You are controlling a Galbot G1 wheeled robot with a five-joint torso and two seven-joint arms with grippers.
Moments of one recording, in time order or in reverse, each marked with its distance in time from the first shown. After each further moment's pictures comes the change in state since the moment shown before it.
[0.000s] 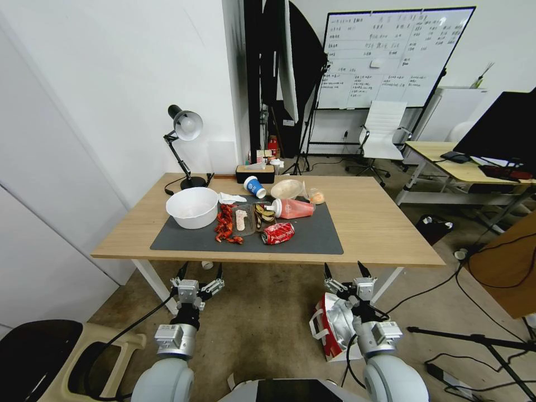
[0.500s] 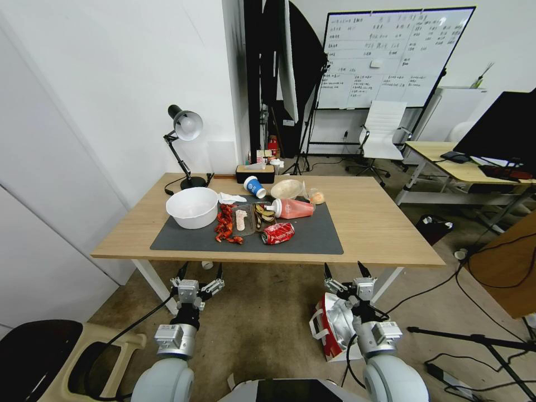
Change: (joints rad) left arm 0.000 0.000 0.000 0.000 0.000 0.000 0.000; right arm 0.000 0.000 0.000 0.000 0.000 0.000 0.000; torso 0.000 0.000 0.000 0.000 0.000
